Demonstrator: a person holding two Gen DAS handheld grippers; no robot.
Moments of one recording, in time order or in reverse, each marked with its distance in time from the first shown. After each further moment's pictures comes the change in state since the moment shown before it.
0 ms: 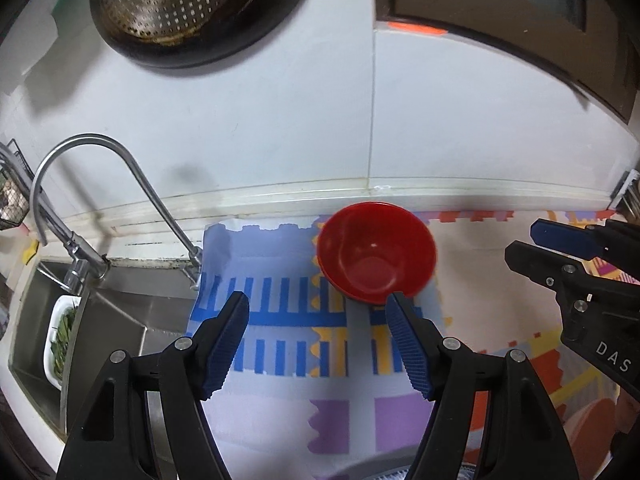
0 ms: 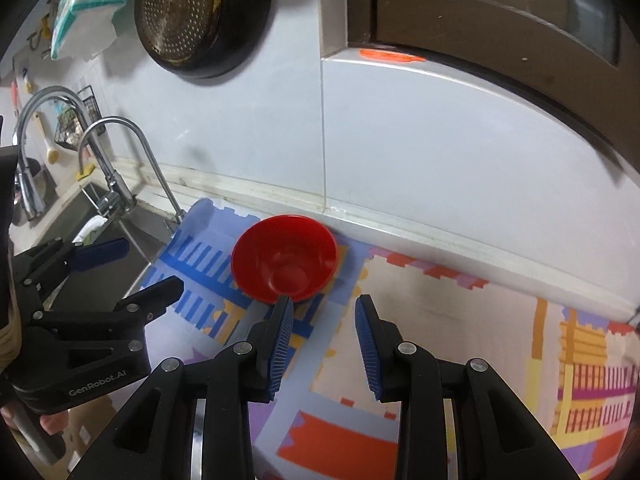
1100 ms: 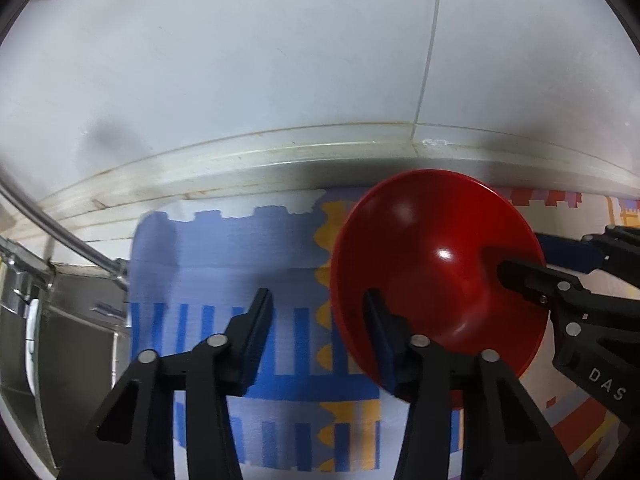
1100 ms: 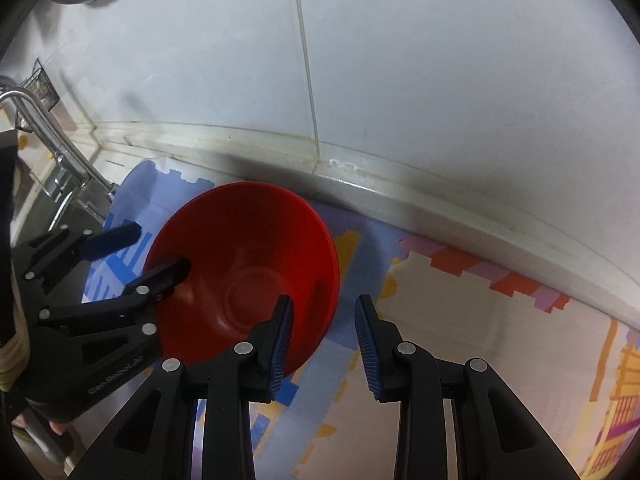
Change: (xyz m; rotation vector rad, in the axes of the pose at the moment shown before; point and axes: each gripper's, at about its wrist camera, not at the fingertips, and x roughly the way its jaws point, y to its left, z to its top) left arm 0.148 0.011 0.020 0.014 0.176 -0.034; right arm 0.153 -0.016 0.020 0.022 0.231 0.052
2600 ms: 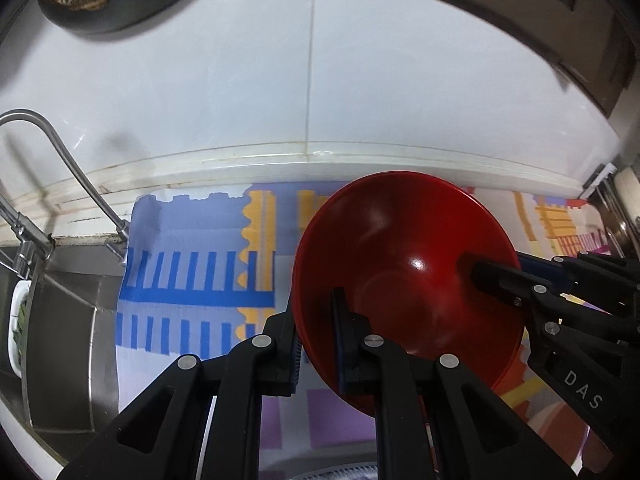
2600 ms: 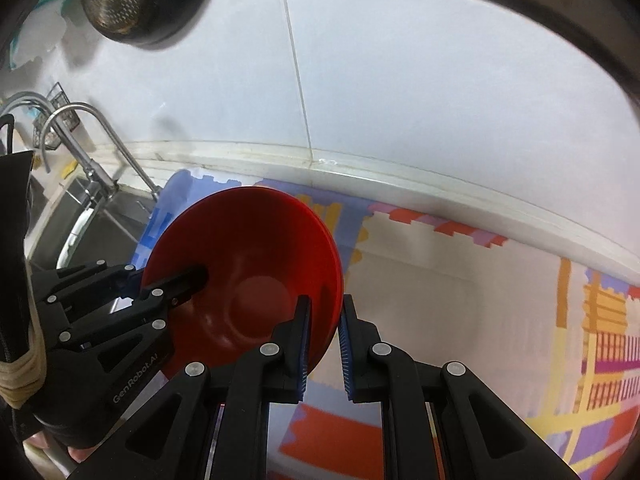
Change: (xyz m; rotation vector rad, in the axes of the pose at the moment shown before) left arm -0.121 -0.043 -0.045 -0.014 -0.069 -0.136; right arm -0.104 0.003 -0.058 0.079 -0.091 -0.021
